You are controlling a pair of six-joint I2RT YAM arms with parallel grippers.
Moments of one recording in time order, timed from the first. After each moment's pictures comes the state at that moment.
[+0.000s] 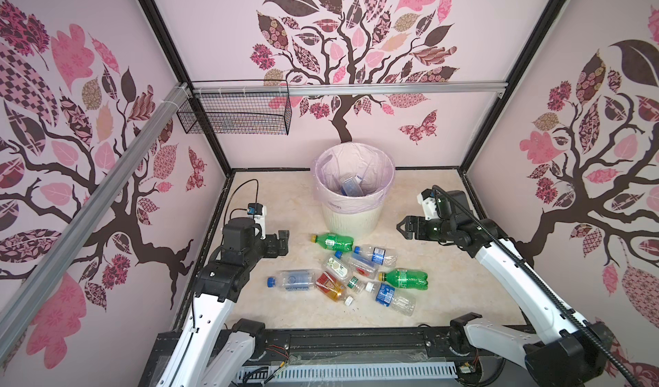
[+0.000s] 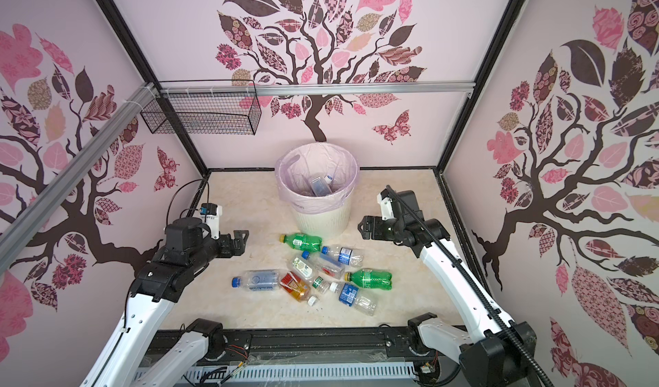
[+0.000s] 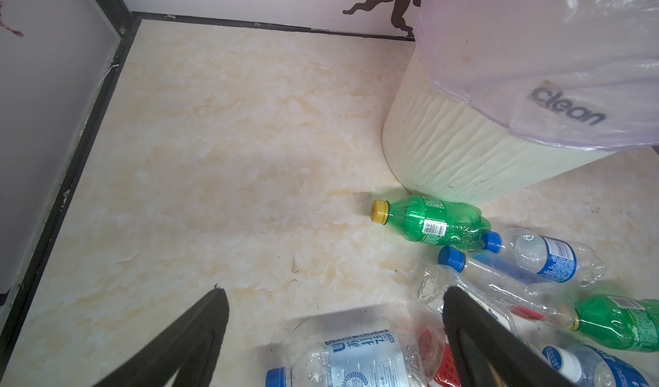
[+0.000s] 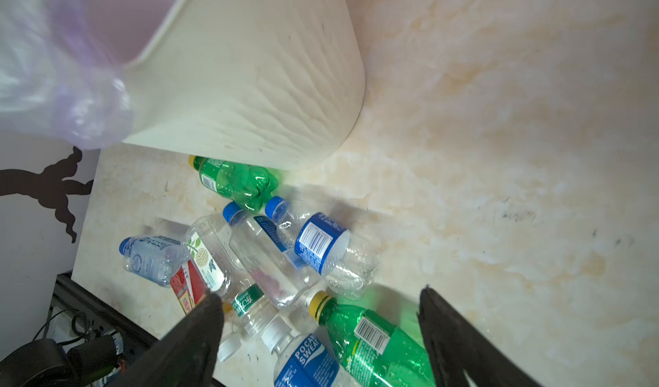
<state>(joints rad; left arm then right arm) -0.21 0.76 0.89 -0.74 0.00 -0.16 0.30 1.12 1.03 -0.77 -0.29 0.36</state>
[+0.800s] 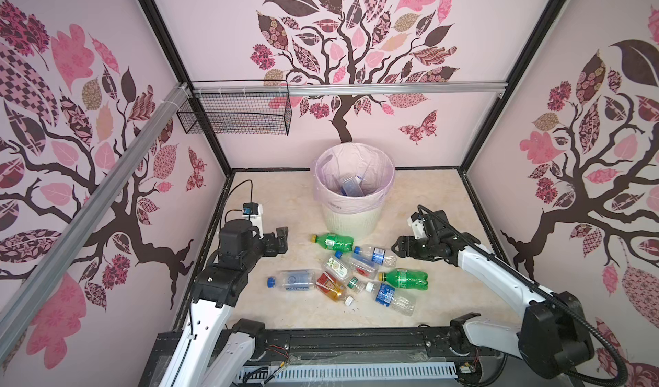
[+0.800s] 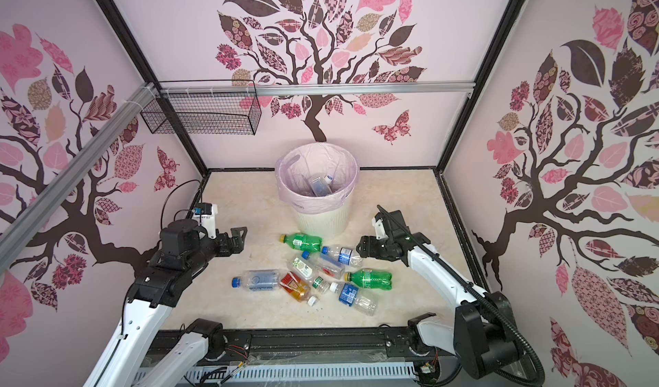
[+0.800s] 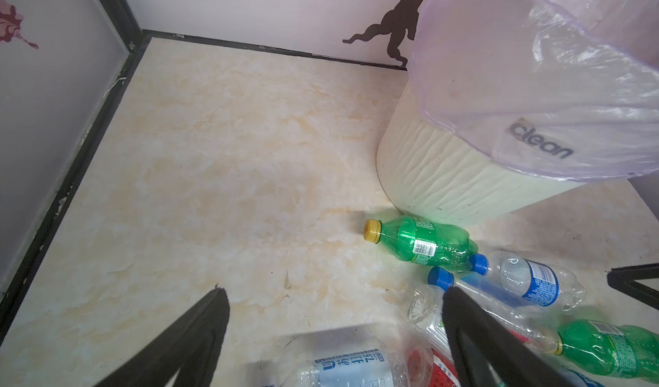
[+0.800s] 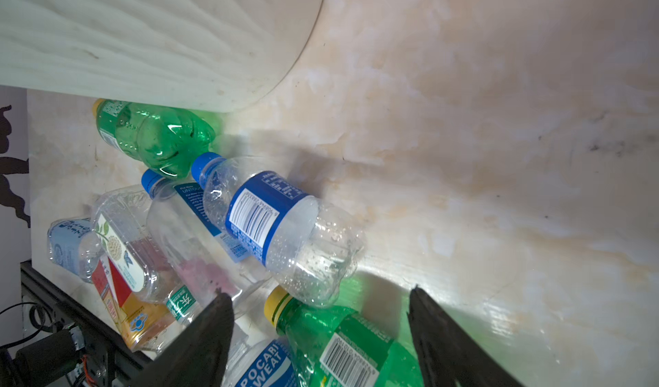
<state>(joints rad) -0.21 0.72 0.87 -0.69 -0.01 -0.21 0.30 1.22 0.76 -0.52 -0.31 0.37</state>
